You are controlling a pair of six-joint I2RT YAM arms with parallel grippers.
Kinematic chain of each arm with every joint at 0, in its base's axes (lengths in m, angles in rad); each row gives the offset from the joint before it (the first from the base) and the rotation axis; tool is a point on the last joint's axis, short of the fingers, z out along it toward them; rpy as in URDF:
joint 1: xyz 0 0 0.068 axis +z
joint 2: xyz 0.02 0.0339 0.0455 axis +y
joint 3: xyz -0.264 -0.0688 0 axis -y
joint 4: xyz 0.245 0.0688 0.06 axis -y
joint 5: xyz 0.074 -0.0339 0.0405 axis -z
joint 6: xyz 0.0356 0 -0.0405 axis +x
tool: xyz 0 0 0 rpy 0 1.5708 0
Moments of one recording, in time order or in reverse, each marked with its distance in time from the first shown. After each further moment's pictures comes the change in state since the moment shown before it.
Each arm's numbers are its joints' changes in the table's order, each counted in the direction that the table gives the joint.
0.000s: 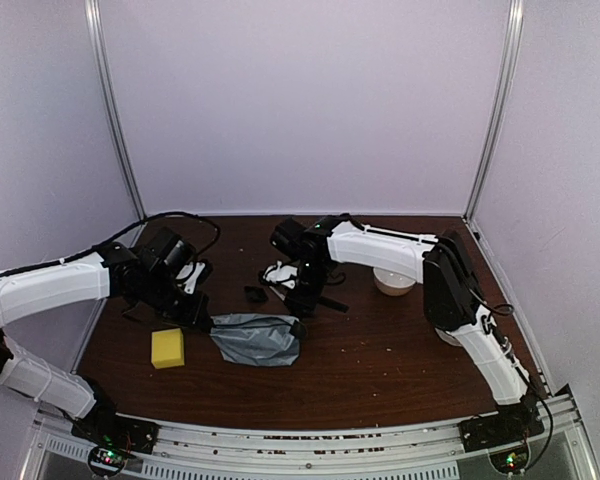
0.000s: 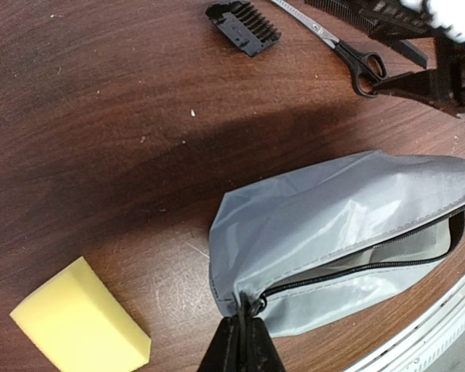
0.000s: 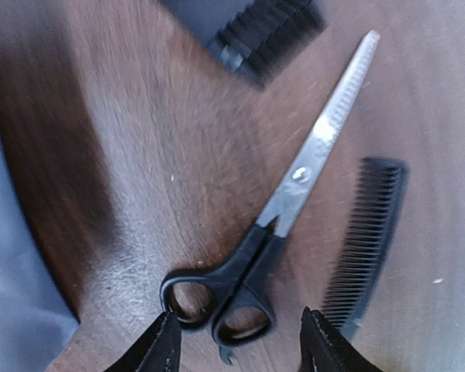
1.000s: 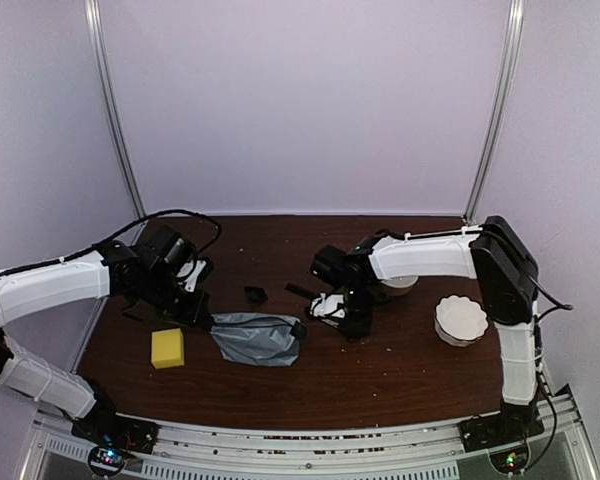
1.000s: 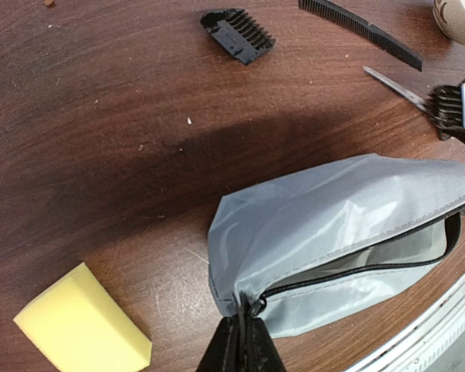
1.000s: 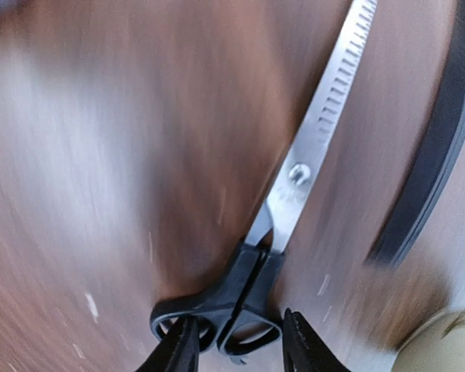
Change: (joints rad) left arm 0.000 0.004 0.012 0.002 0.005 0.013; right arm -0.005 -0.348 -0.651 0.103 0.147 -0.138
